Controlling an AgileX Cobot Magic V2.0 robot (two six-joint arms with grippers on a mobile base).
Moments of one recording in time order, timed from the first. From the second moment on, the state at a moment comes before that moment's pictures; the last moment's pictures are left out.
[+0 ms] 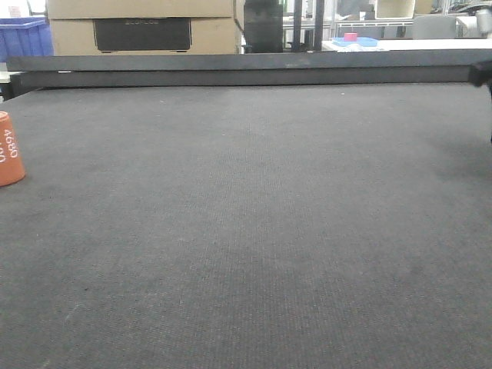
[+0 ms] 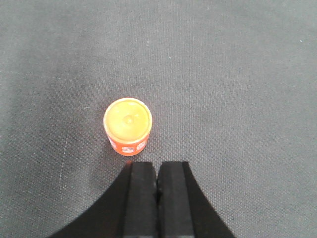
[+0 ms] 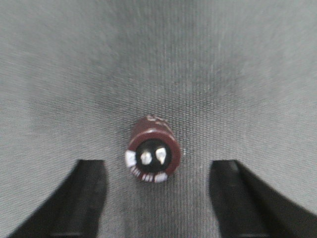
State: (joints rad) left arm -0.11 1.36 -1.21 -0.05 0.80 -0.05; right arm 0.00 1.85 -1.45 0.00 1.07 0.01
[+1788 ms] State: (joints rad) left arm -0.11 1.81 -1.52 0.07 0.97 -0.05; right arm -0.02 1.92 -1.46 0.07 1.05 0.01
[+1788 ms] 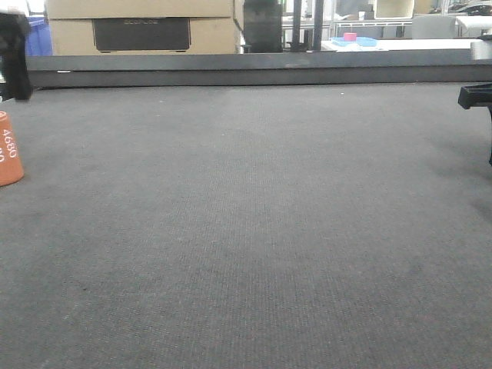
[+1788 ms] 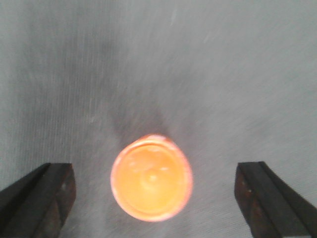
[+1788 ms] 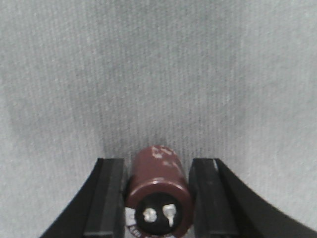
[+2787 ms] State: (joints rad) left arm -0.11 1.92 -1.57 0.05 1.00 -0.05; right arm -0.02 1.92 -1.46 0.07 1.06 0.01
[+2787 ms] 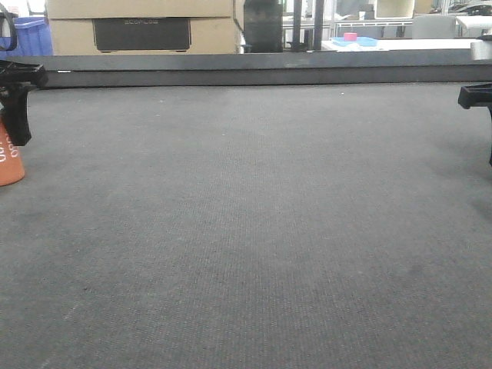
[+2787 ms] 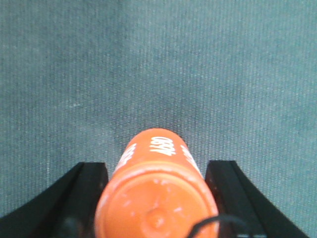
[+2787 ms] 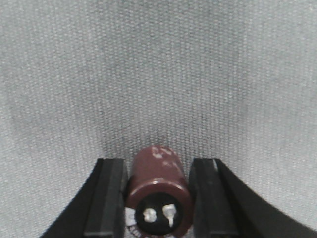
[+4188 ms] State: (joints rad) left arm -0.11 0.88 -0.75 -0.20 0.20 0.09; right arm 0.06 1.07 -0.74 0.08 0.23 -0.01
